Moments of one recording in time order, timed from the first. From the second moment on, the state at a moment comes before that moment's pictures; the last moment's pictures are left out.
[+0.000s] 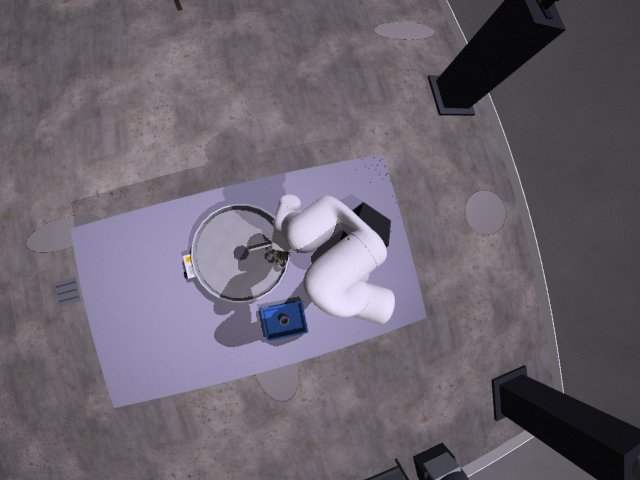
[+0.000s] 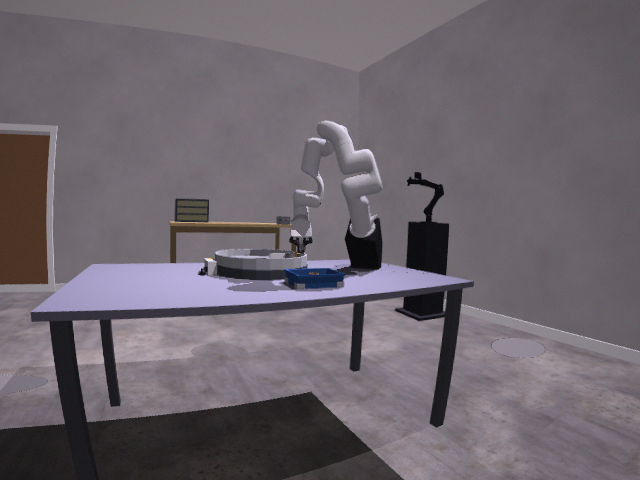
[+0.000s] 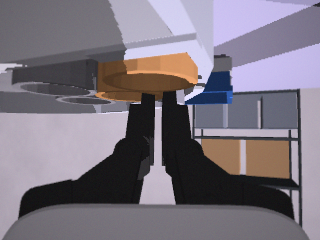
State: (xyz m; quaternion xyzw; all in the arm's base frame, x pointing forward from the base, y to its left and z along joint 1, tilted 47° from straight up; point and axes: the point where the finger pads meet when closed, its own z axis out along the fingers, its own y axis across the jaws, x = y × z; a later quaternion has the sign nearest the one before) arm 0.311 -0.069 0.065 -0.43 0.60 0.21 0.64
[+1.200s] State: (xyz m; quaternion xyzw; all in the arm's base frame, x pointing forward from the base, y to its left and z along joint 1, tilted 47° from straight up) arm 0.305 -0.073 0.071 -0.43 0.60 0.21 0.64
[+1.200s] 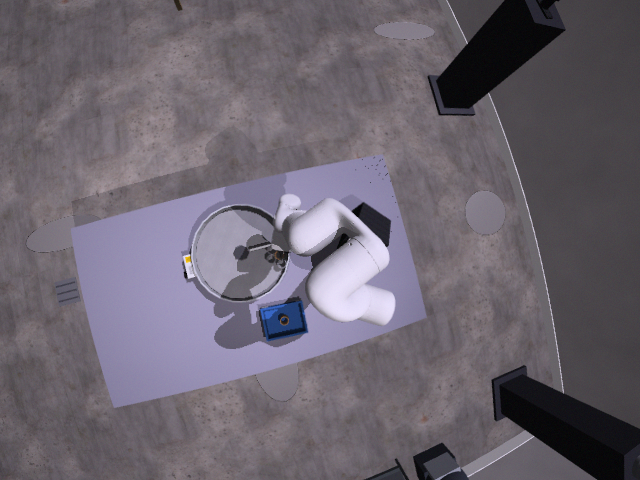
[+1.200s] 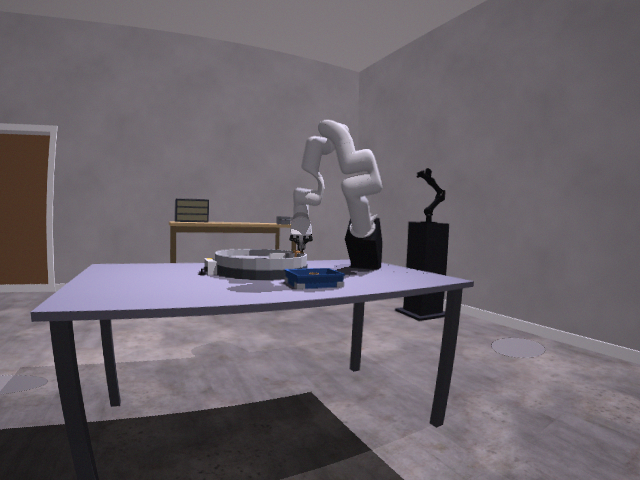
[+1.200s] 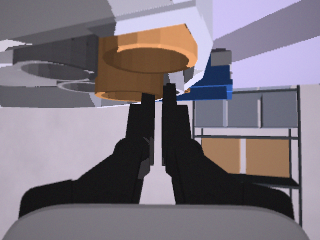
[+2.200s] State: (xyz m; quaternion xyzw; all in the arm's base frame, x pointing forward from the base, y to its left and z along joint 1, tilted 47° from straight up) arm 0.271 -0.099 0.112 -0.43 0.60 0.21 0.64
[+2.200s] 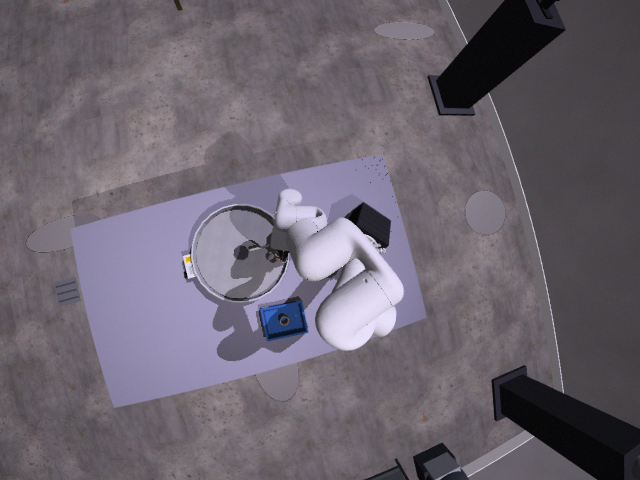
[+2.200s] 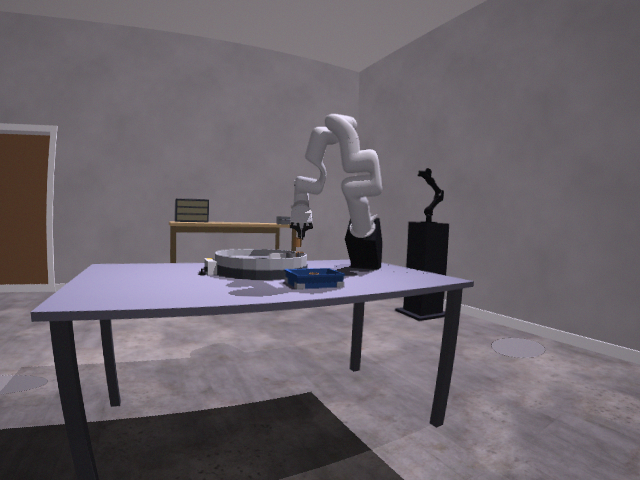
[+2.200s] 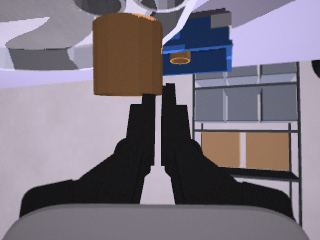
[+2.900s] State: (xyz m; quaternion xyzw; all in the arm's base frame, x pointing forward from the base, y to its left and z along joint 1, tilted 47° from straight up) arm 0.269 -0.060 0.132 -0.48 0.57 0.21 0.63
